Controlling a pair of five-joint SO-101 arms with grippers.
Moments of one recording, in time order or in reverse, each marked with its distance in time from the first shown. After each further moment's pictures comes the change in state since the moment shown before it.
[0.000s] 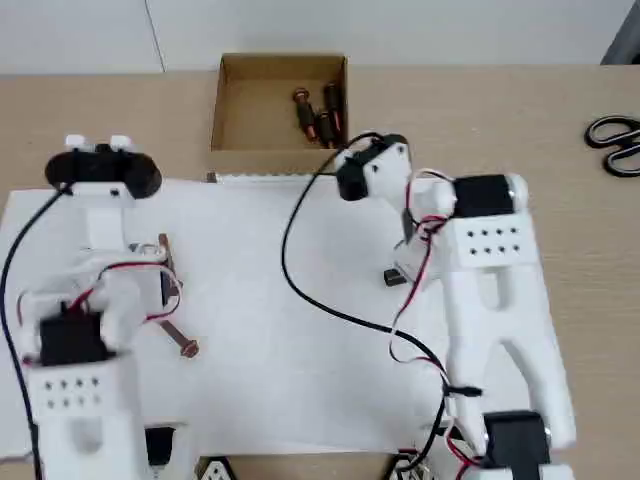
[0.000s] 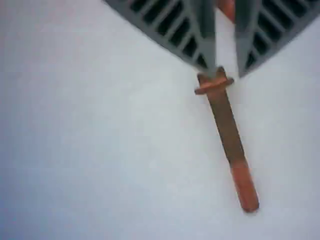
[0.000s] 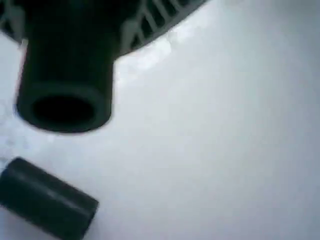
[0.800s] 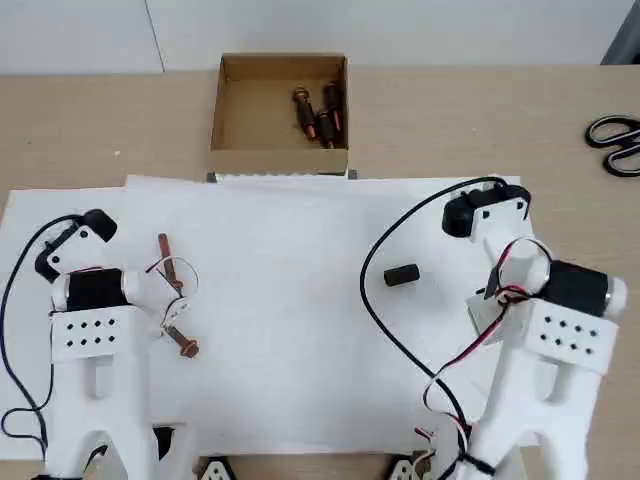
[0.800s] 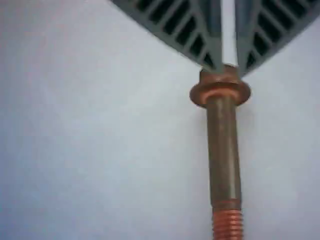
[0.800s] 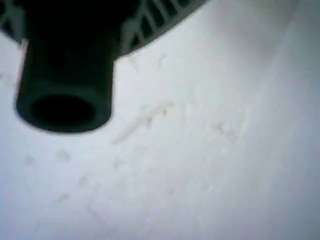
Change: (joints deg) left arm -1.1 10.2 9.5 7.5 41.6; right arm 22.0 -23.5 23.0 -2.0 -0.2
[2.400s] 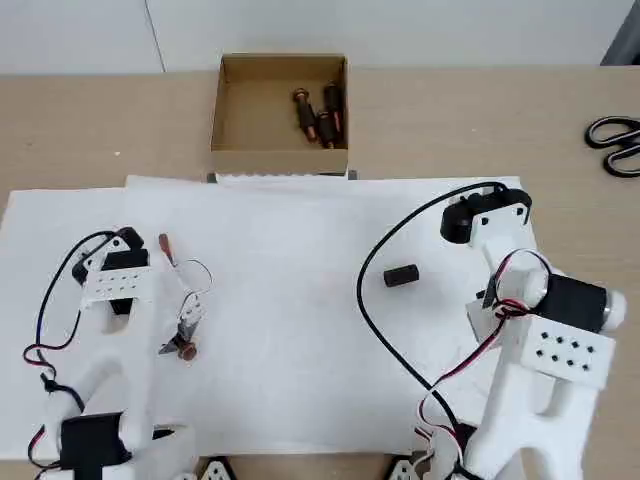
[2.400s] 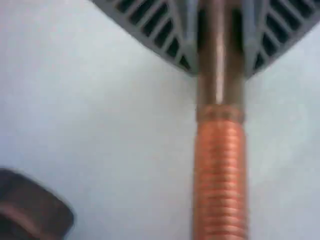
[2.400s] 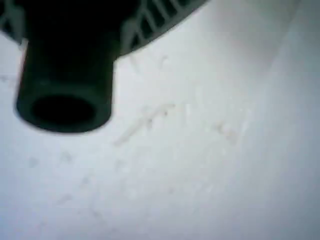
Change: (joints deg) left arm 0.3 26.9 3.1 -16.7 1.8; right arm 0.0 -3.2 1.1 0.0 0.0
